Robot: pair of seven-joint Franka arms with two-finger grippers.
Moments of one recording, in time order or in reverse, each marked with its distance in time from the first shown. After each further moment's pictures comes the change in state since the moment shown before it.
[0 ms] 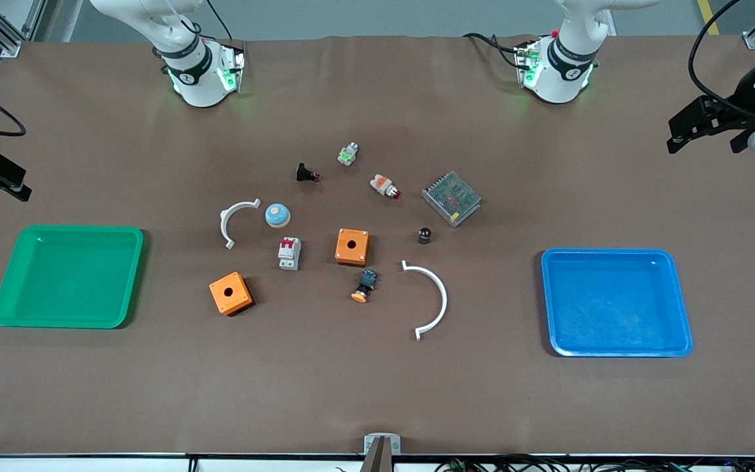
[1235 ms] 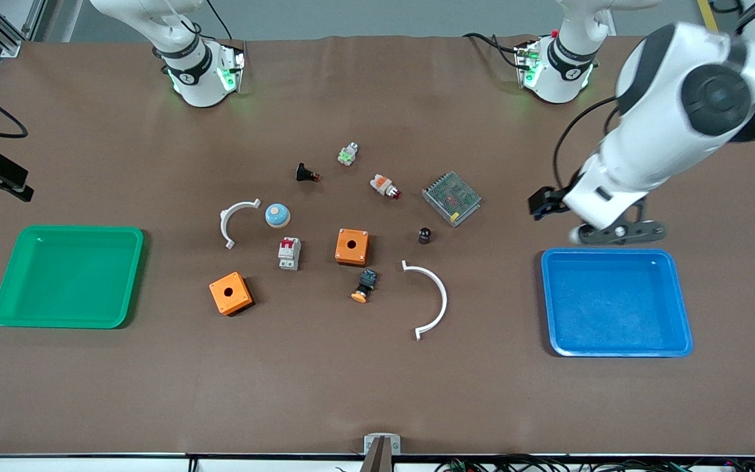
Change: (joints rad) left arm -0.049 0.298 -0.255 -0.039 0.000 0.266 -0.382; right arm 0.009 0.019 0.004 0.004 0.001 -0.017 0.000
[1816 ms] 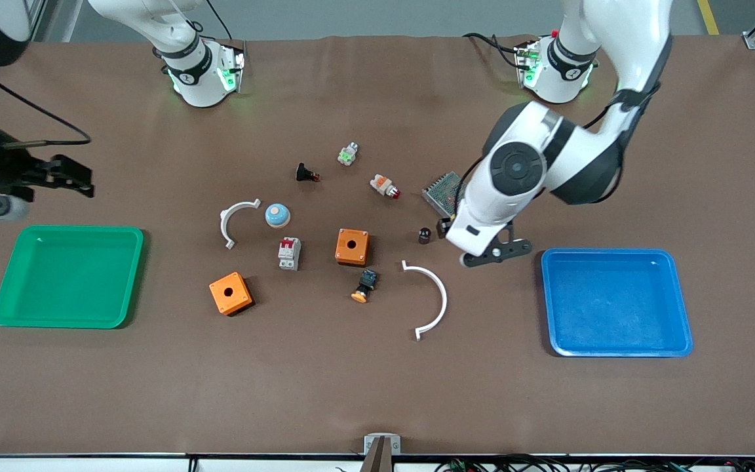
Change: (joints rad) left arm -0.214 0.241 -0.011 -0.020 0.075 0.194 -0.410; right arm 0.139 0.047 0.008 -0.003 0.003 -0.103 0.008
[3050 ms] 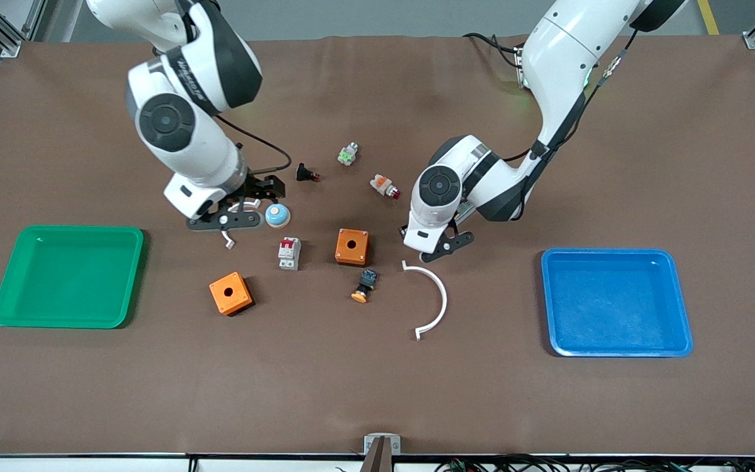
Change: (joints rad) left arm -0.107 0.164 0.004 -0.125 0.088 0.258 -0.324; right arm 0.368 0.058 0.005 -0.389 0.105 0.410 0.425
